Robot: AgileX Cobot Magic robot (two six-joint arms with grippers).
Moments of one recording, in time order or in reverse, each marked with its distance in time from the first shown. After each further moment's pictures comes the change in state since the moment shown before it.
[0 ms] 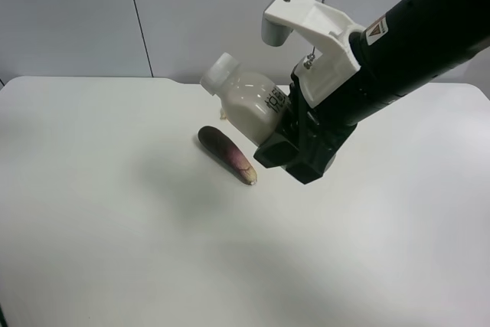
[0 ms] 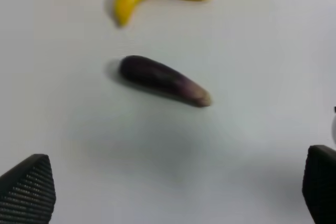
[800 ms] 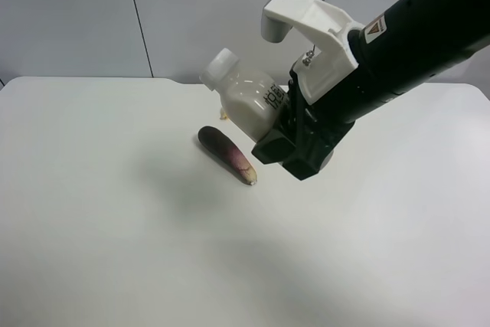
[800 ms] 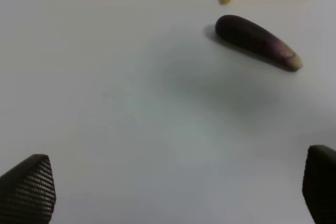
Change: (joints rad) left arm 0.000 -1.049 0.699 0.321 -0.078 -0.240; right arm 0.000 0.002 0.000 0.000 -0.023 0.007
